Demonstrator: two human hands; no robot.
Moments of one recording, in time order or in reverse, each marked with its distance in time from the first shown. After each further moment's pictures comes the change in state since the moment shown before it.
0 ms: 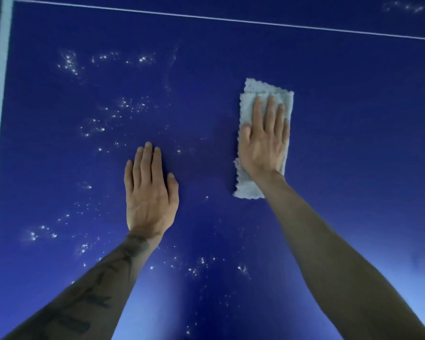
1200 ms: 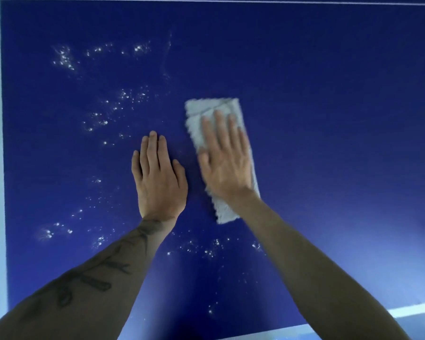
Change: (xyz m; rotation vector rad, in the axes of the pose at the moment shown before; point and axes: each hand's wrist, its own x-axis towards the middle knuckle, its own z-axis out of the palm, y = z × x) left_hand 0.001 0.000 -0.007 -0.076 -0.068 -0.015; right_hand -0.086 -0.050 0.032 -0.036 -0.009 -0.267
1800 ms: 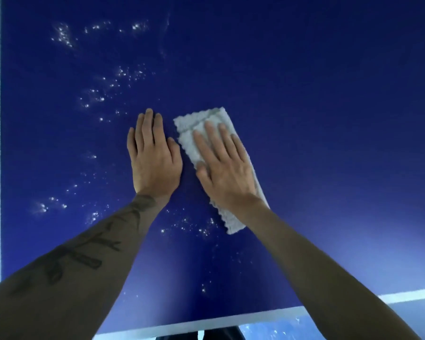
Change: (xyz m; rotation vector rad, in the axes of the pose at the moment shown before) left_hand -0.004 0.000 -0.001 -0.019 0.030 0.032; right_hand -0.063 0.012 0.007 -0.017 -0.044 -0.171
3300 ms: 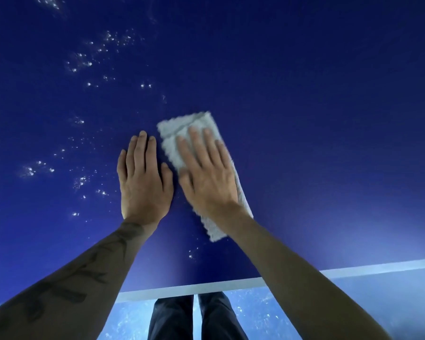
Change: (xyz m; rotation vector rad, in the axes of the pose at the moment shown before) left_hand -0.115 -0.015 -0.002 0.042 -0.023 0.044; right_hand -0.071 -0.034 0.016 0.034 0.005 0.004
